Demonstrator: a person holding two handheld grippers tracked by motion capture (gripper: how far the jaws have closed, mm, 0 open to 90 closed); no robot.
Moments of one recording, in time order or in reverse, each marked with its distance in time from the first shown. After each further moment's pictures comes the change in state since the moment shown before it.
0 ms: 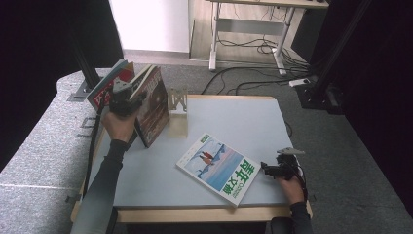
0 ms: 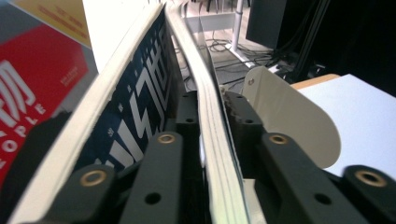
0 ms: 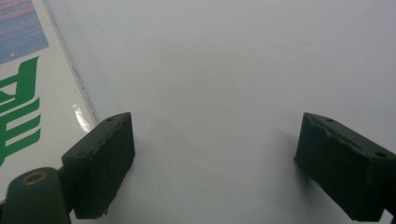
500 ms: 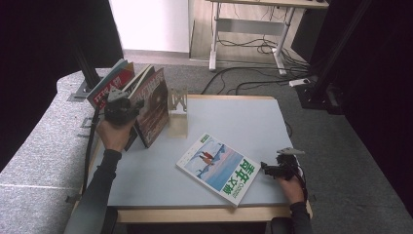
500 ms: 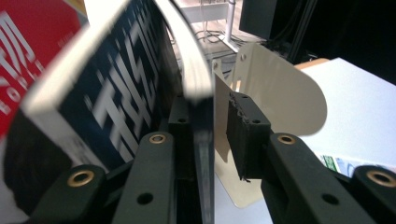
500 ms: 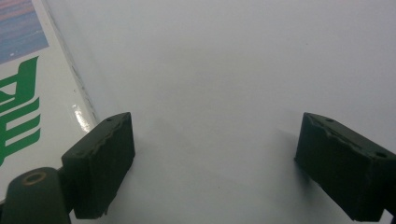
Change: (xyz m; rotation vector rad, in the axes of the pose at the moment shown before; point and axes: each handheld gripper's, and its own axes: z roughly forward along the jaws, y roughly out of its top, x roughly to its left) left arm 0.001 -0.023 -0.014 0.035 -0.027 0.008; right arm 0.000 0.000 0.000 -0.001 -0.003 0.000
